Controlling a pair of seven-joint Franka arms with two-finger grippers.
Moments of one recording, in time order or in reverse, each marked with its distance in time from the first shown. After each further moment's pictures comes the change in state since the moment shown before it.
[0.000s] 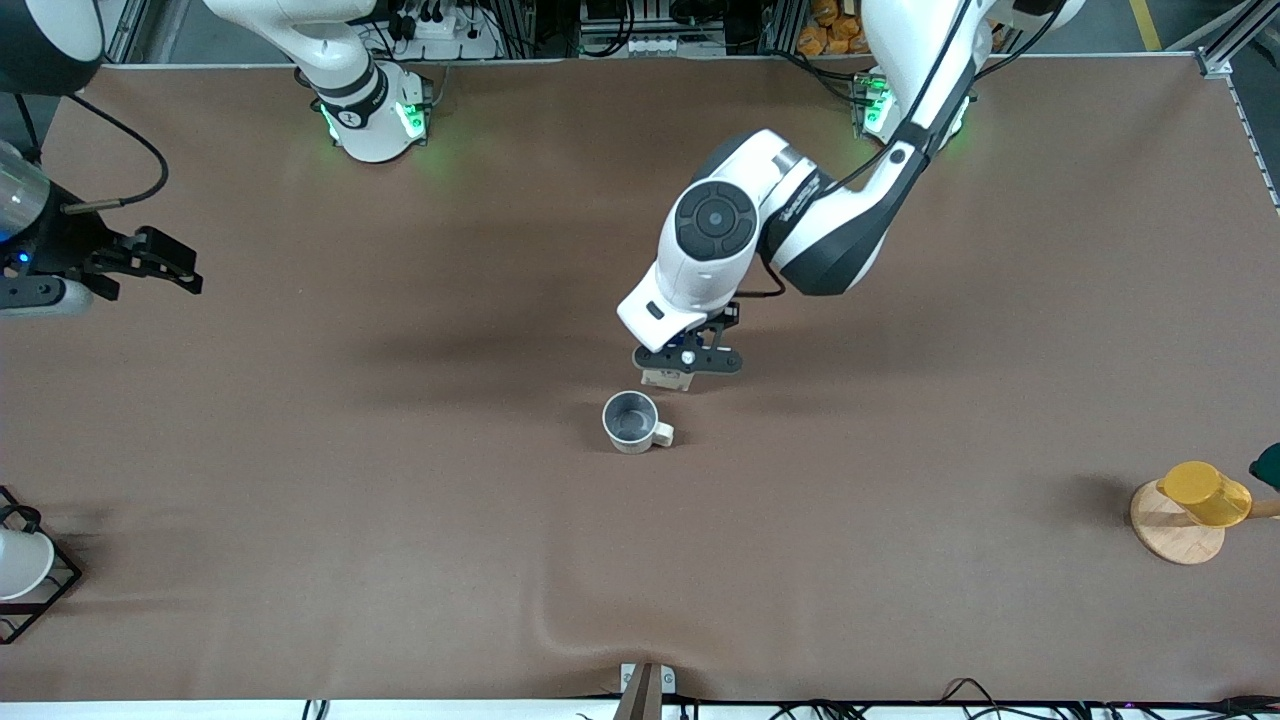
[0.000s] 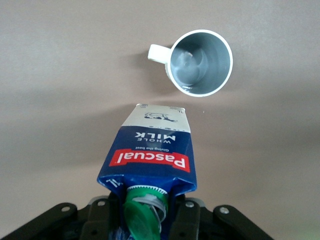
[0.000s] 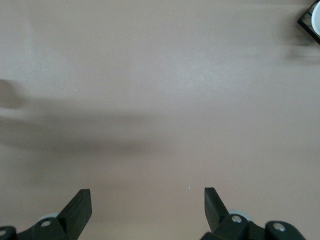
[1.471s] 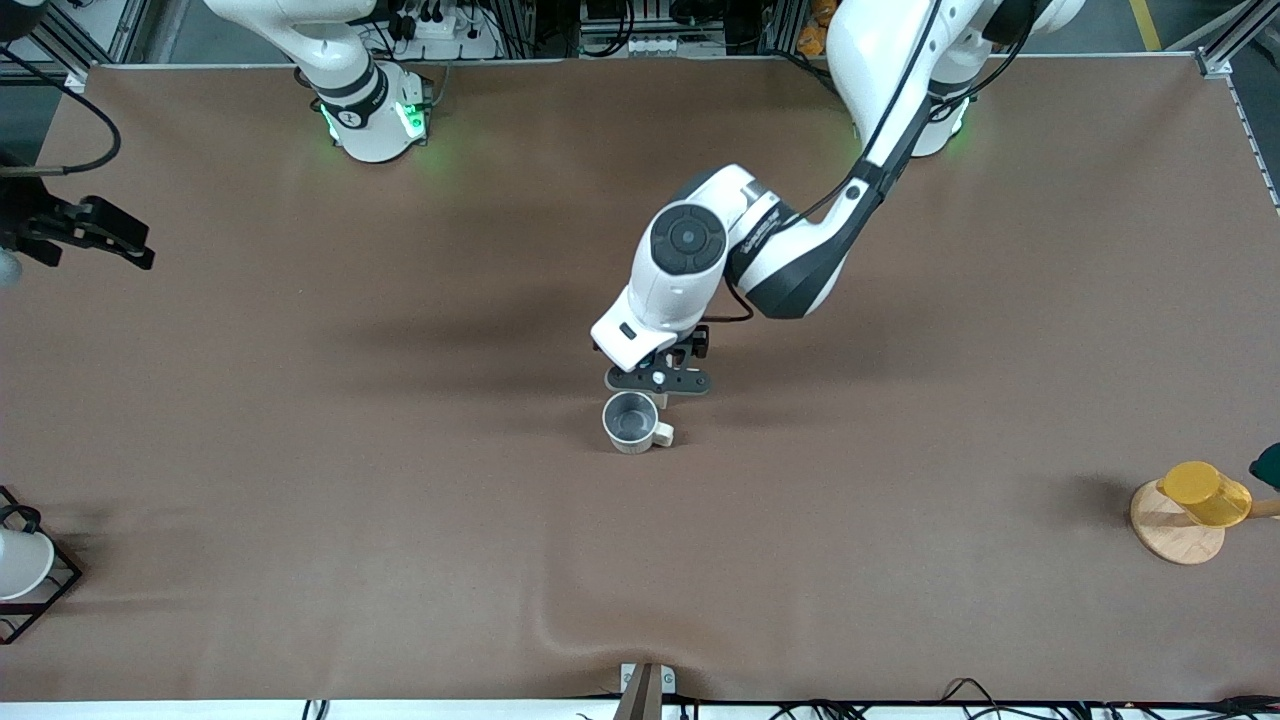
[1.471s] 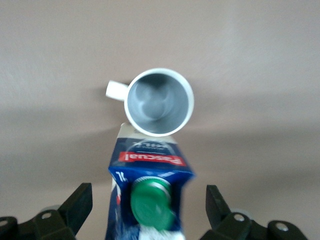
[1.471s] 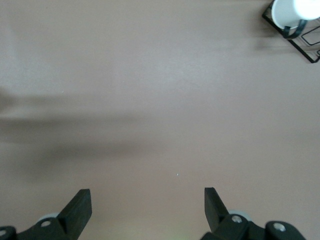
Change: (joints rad) left arm -0.050 0.048 0.025 0.066 0.011 0.162 -0.044; right arm -0.003 0.018 0.018 0.120 -0.060 -0.120 0.068
